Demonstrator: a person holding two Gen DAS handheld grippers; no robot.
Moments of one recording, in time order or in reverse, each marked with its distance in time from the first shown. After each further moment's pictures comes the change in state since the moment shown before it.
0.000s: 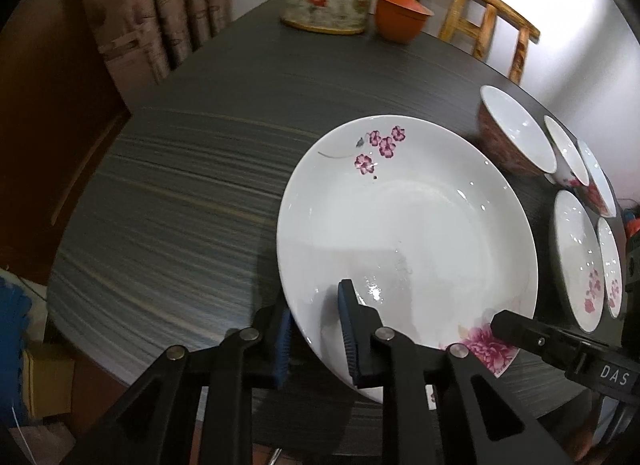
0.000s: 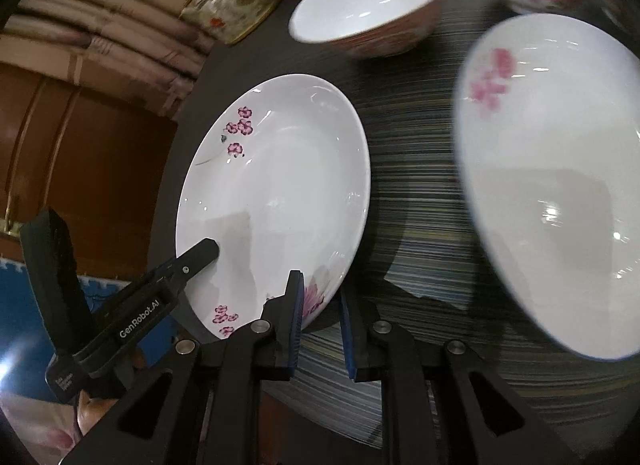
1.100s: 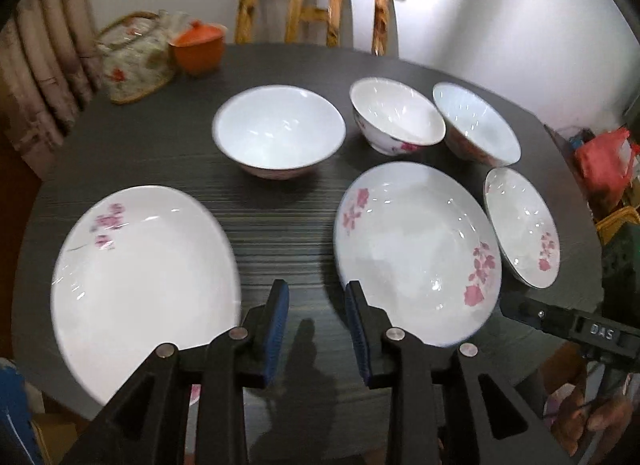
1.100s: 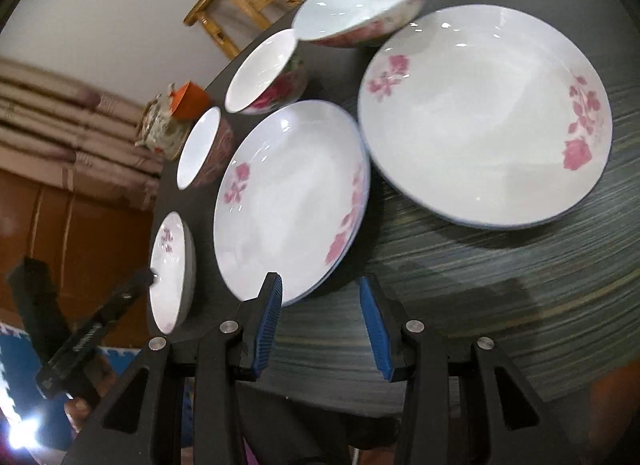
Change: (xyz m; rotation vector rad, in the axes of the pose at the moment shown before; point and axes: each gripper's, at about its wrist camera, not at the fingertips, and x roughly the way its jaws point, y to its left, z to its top) left arm -0.027 -0.192 0.006 0.294 0.006 -0.138; right arm -0.150 -0.168 -0.024 0.272 -0.231 -0.001
